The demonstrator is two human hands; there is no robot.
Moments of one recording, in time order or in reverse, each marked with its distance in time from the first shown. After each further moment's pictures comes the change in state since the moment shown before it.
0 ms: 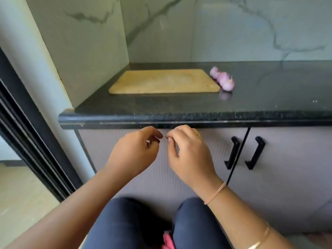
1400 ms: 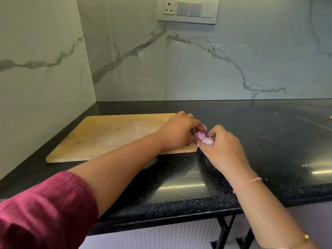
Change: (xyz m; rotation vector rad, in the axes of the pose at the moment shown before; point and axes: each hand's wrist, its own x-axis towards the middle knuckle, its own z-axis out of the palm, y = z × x) left_hand 0.267 0.115 0.062 0.054 -0.058 0.772; right_hand 0.148 0.155 -0.062 -0.248 -0.033 0.502
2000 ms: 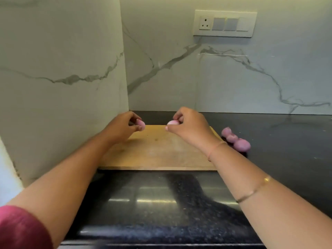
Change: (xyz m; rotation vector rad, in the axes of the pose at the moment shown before) left_hand -0.122 -0.145 -0.116 -0.137 0.207 -0.733; right_hand 0.053 -0.151 0.063 0.283 -0.252 -0.208
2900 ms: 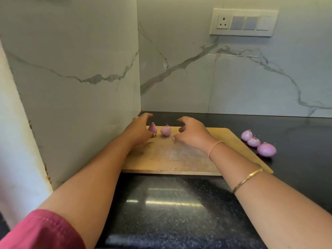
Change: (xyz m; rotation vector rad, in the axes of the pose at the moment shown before) left_hand 0.011 -0.019 0.003 0.048 -0.048 -0.100; right_hand 0.031 -0.004 0.053 -0.055 -0.215 0.065
